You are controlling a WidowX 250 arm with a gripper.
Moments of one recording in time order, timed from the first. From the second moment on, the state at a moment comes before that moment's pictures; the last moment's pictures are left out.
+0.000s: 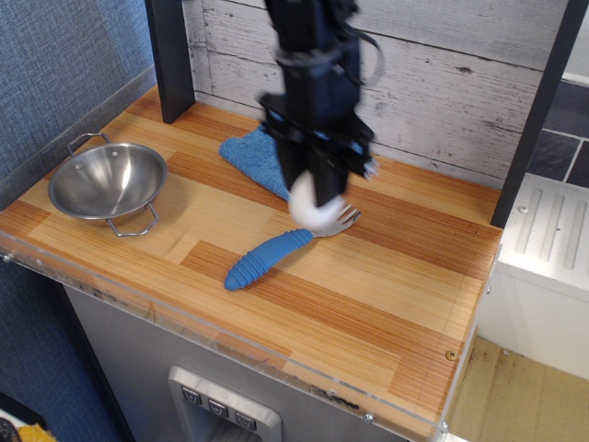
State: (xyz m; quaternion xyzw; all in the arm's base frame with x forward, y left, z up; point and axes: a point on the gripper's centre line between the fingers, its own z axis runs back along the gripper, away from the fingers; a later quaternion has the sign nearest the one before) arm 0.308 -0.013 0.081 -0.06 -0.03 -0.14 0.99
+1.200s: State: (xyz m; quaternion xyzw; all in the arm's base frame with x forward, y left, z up) arm 0.371 0.136 0.068 0.05 -0.07 0.11 0.99
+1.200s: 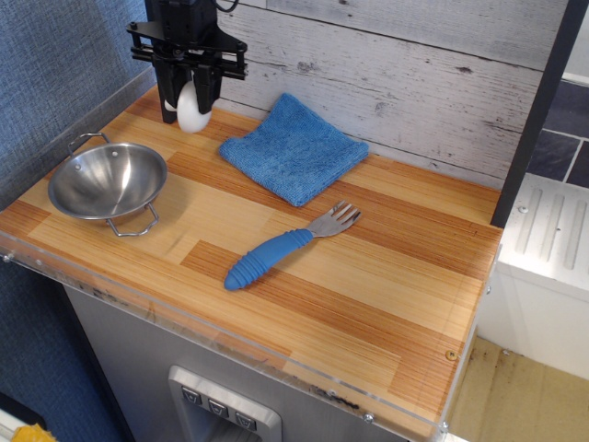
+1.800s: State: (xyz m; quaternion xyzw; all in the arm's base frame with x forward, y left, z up) arm 0.373 0.154 0.043 0.06 -0.07 0.13 0.99
